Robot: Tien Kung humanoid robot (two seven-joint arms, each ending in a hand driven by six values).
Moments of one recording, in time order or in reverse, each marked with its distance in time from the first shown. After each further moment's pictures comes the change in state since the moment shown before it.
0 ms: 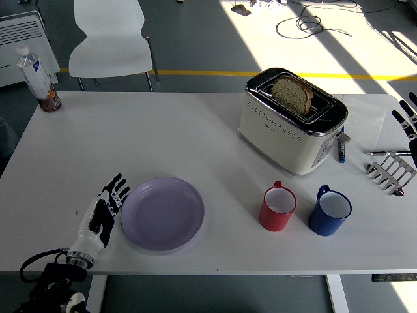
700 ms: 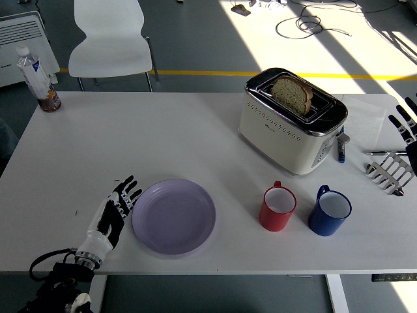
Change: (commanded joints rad) left arm -0.030 -0.008 0.044 0.014 -0.028 -0.028 0.010; right arm -0.002 0.006 -0.003 -0.001 -0.001 0.000 0.000
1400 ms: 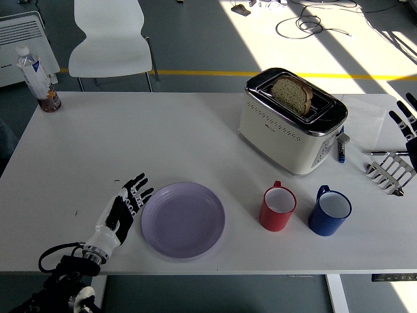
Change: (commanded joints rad) left arm -0.041 -0.002 0.033 0.022 -0.031 -0.050 0.029; right arm 0.009 0.004 0.003 0.000 -0.001 0.000 0.000
